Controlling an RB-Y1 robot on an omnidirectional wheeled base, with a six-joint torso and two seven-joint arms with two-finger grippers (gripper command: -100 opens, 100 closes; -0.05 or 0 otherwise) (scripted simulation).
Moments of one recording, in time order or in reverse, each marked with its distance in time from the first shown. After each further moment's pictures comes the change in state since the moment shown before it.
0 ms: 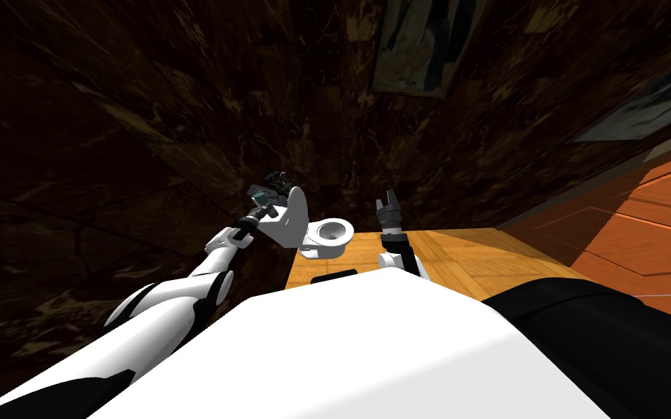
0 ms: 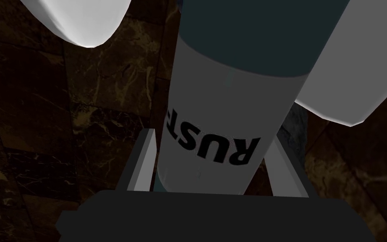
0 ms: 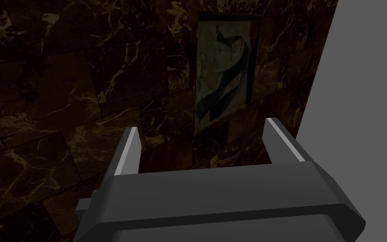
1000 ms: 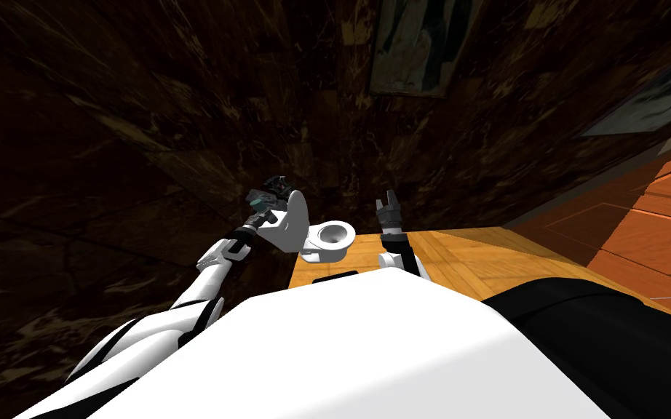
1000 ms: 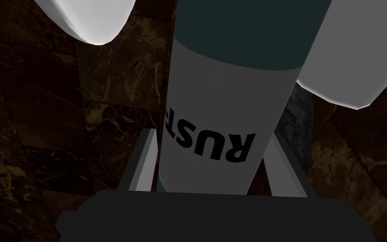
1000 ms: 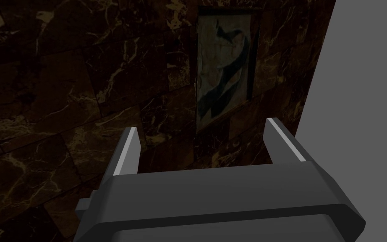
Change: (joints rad) left arm 0.244 -0.001 0.029 -0.281 0.025 0.046 -0.005; right arm 0.000 0.000 0.000 0.000 0.000 0.000 0.000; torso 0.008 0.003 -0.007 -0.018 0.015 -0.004
